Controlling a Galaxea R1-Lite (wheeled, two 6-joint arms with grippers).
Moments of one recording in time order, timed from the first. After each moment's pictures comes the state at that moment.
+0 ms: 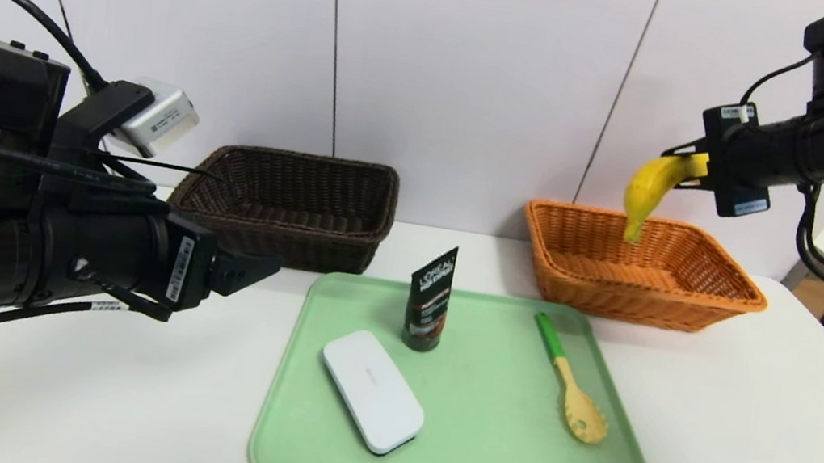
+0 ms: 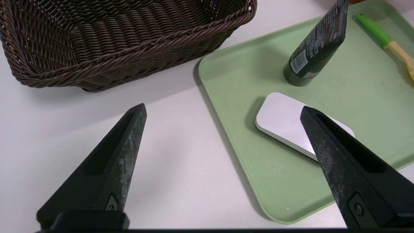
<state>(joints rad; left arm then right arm) -0.51 1.34 -0.89 -0.04 0.09 -0.07 0.07 1.95 -1.95 0.52 0.15 1.27</state>
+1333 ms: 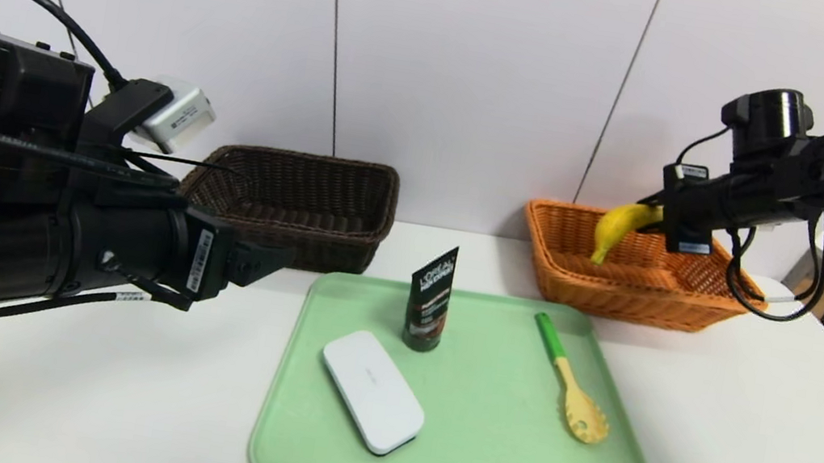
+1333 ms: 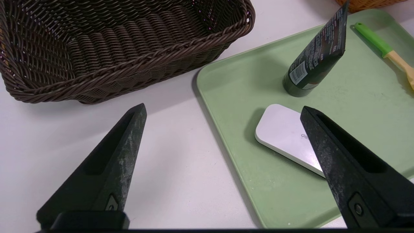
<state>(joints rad) -0.51 1.38 -0.89 -0.10 0.08 -0.06 0.03 2.15 -1.94 0.44 0.11 1.49</state>
